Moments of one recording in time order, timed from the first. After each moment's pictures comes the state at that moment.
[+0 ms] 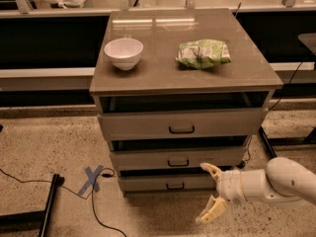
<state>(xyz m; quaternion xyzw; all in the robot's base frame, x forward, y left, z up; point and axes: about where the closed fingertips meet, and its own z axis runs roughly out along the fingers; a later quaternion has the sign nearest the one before) 0.422 -0.132 0.558 -0.53 0.71 0.31 0.35</state>
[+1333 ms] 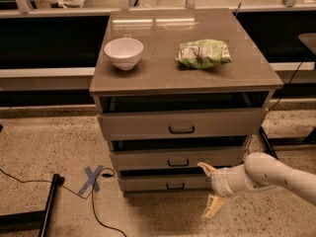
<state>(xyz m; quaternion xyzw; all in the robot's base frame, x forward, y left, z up) 0.472 -0.160 0.457 -0.66 0.66 0.19 0.30</state>
